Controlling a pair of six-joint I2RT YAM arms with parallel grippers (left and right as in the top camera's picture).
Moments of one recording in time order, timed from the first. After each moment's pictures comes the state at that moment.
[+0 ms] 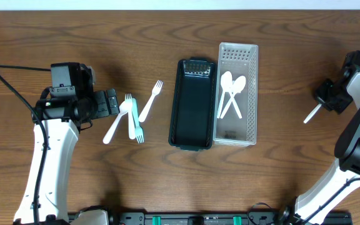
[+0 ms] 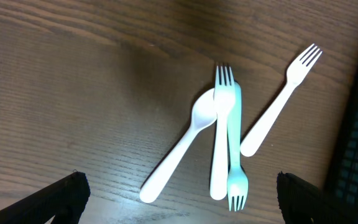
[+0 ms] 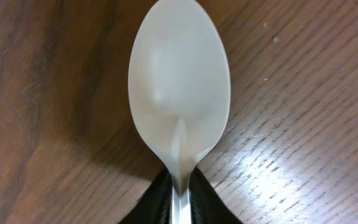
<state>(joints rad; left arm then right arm) 0.09 1.35 1.08 -0.84 0.08 -0.12 -0.42 2.08 1.42 -0.72 0.01 0.40</state>
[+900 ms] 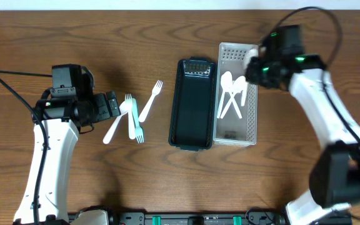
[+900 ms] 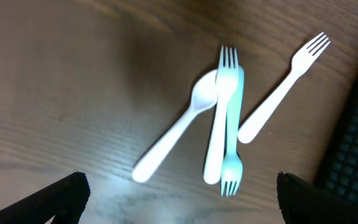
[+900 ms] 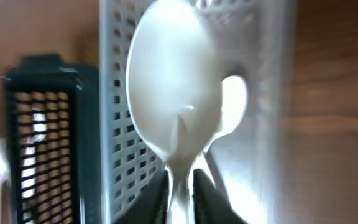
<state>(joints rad) 0.09 1.35 1.08 -0.91 0.09 -0.21 0.14 1.78 1.39 -0.72 -0.25 0.37</state>
